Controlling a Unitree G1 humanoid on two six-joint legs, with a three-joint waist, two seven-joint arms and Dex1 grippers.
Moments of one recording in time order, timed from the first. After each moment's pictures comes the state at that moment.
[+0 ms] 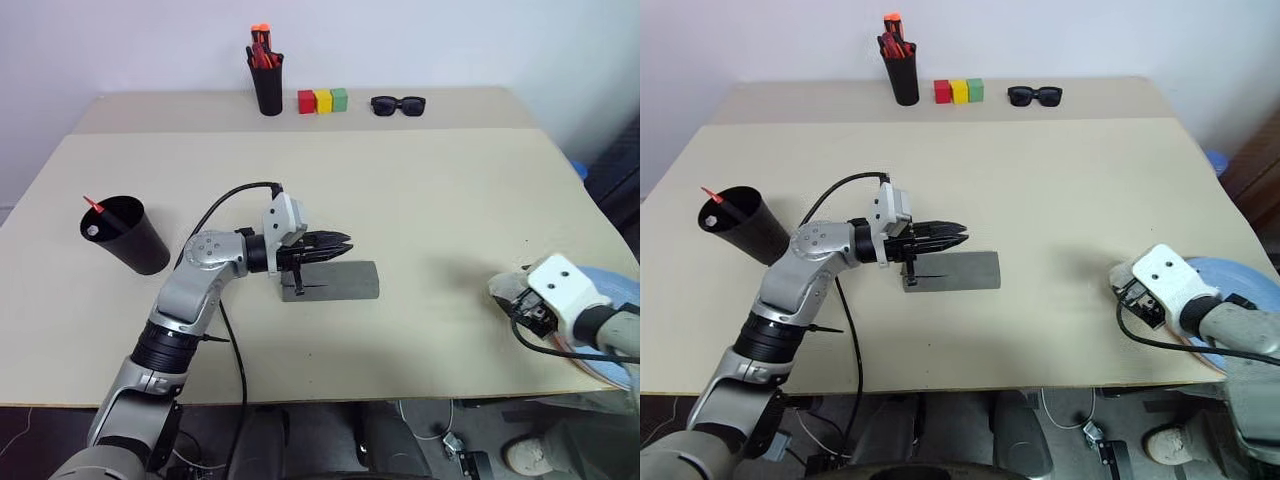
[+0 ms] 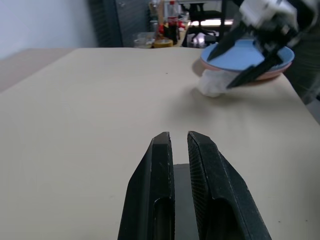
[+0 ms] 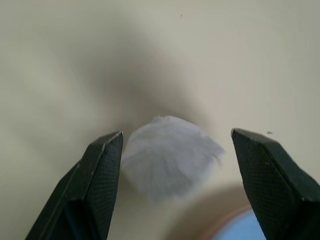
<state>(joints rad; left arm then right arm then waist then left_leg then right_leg) -0.53 0.39 -0.18 -0.07 -0.33 0.30 -1.01 0.15 -0.78 -0.31 -0.41 -0.06 0.58 0.69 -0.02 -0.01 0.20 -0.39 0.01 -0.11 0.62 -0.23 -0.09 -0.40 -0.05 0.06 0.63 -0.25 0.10</state>
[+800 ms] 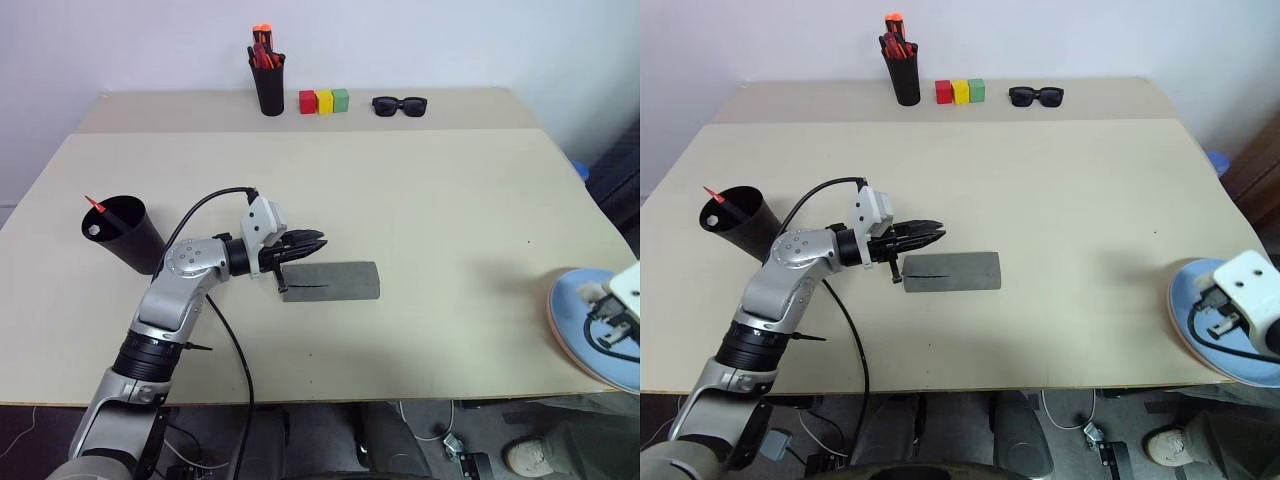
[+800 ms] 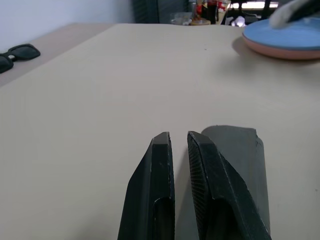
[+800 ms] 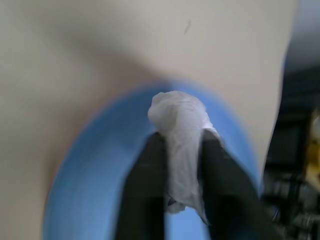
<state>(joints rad) -0.47 0.47 -0.14 -0.04 -0.31 0.25 -0.95 0.41 -0.89 -0.66 -0.47 -0.03 0.68 0.79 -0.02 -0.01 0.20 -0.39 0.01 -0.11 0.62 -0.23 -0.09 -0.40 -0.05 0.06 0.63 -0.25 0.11</state>
